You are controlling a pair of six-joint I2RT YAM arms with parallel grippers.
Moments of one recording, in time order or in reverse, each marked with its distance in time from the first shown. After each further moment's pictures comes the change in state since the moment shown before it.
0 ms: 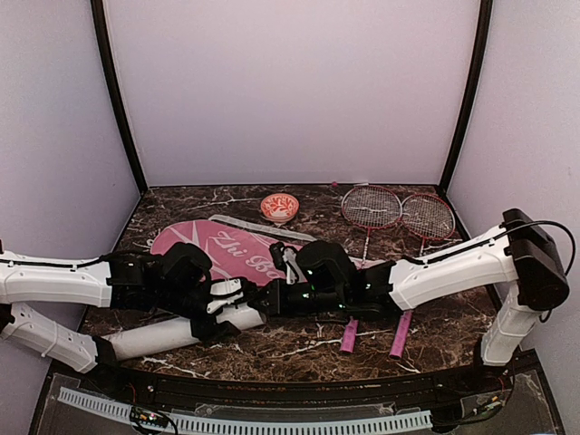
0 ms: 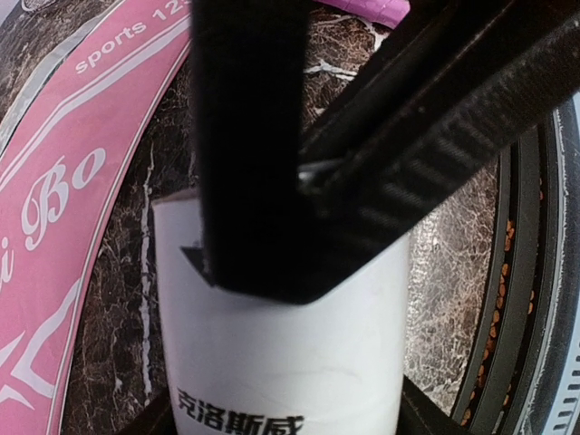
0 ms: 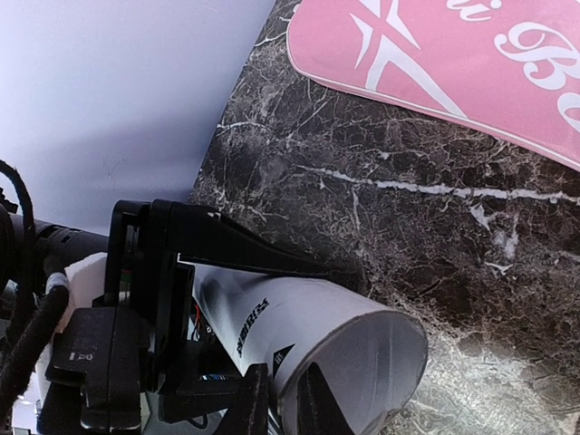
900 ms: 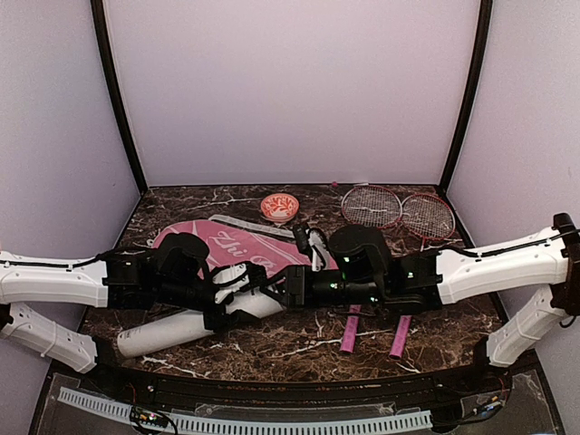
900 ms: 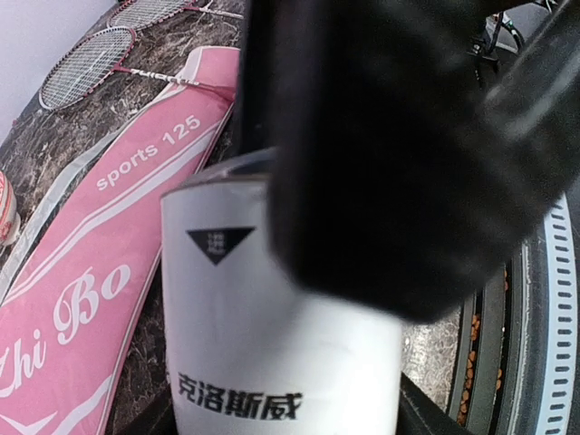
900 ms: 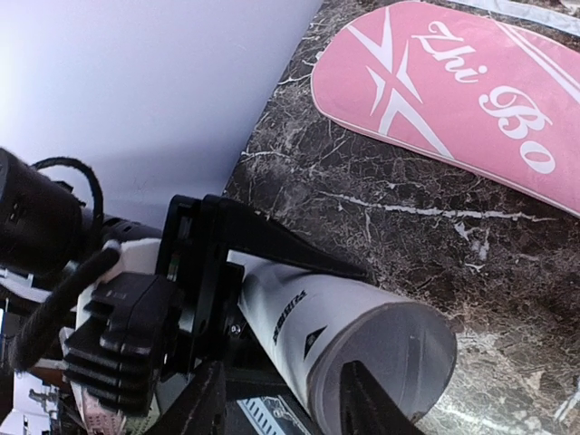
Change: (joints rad) left arm -0.020 -0.015 0.017 0.176 0.047 0.003; right arm 0.023 -0.223 -0.040 -0.137 0.113 -0.035
